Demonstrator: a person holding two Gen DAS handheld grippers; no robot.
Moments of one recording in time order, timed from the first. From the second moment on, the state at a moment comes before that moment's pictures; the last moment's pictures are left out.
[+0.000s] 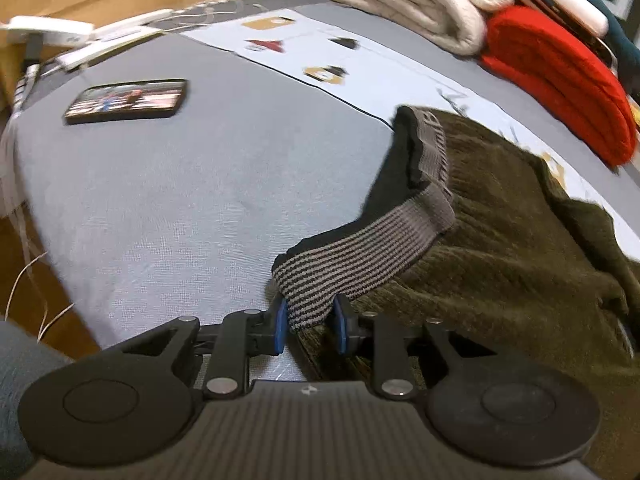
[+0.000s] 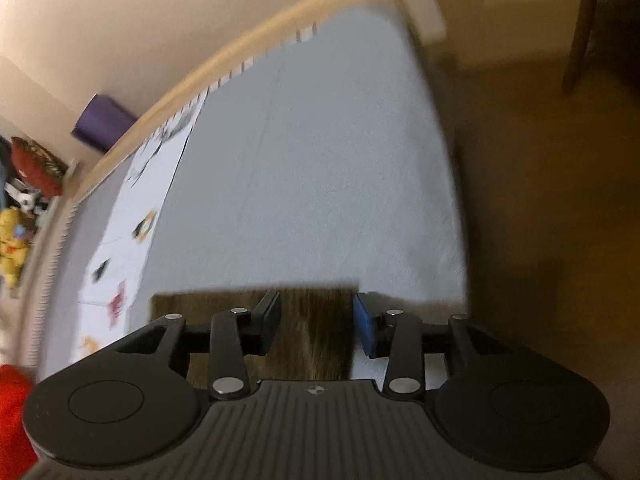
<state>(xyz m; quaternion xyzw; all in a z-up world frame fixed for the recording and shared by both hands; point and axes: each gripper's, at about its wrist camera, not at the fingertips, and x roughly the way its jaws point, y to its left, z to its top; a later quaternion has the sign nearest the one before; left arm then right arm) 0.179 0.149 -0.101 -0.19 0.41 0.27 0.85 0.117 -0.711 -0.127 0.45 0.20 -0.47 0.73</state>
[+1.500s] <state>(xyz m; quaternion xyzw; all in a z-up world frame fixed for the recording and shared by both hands) 0.451 0.229 -0.116 -0.06 0.42 0.11 0.90 0.435 -0.491 -0.060 0.28 0.37 -0.20 0.86</state>
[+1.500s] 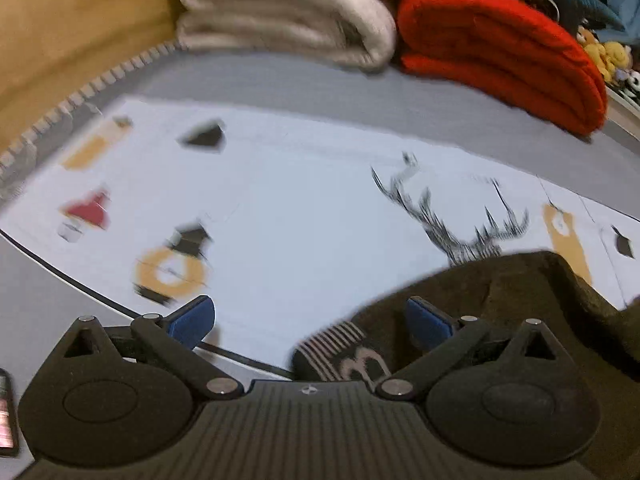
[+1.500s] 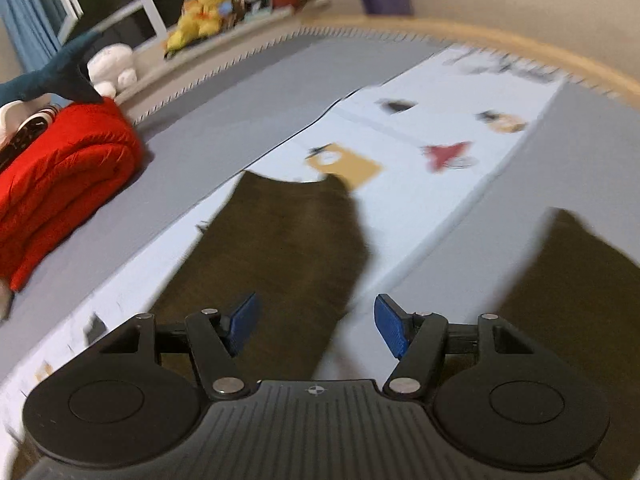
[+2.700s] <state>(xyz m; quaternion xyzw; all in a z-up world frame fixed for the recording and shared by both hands) 0.243 0.202 -0.046 -0.07 0.39 0.03 0.92 0.213 -0.543 -0.023 0.35 0.28 -0.20 0.87</state>
